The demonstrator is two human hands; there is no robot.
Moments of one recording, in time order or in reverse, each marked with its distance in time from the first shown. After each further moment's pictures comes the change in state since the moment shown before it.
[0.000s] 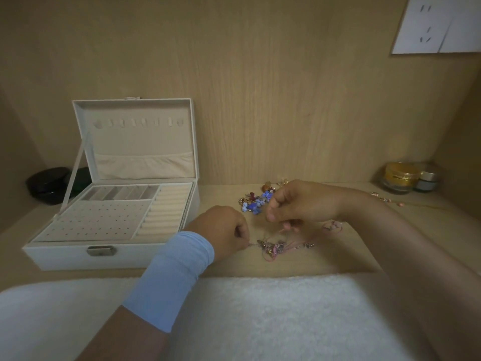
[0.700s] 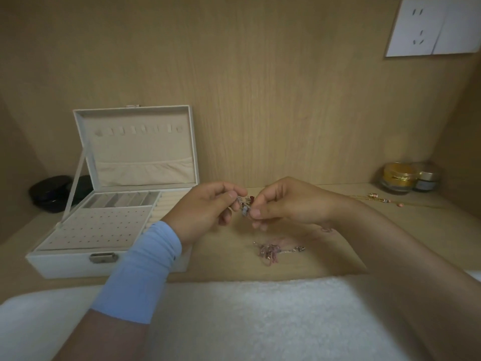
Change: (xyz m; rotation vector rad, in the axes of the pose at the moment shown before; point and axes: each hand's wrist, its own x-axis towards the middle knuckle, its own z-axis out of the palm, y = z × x) left_hand -0.007 -0.005 -0.032 -0.901 0.183 0.028; right_hand 0.004 -0.016 0.017 0.308 0.085 -0.195
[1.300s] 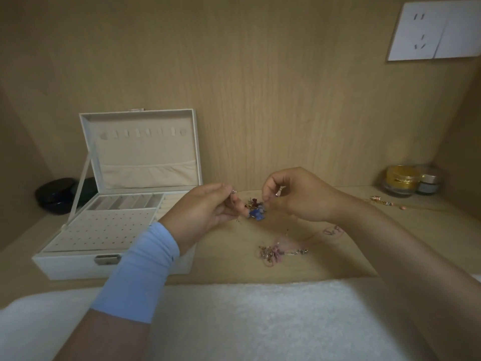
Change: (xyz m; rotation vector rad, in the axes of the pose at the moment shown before) left_hand -0.004 0.008 -0.002 -0.316 -0.013 -0.094; right_hand 0.001 -0.004 -0.010 -0.289 0.258 -0.088
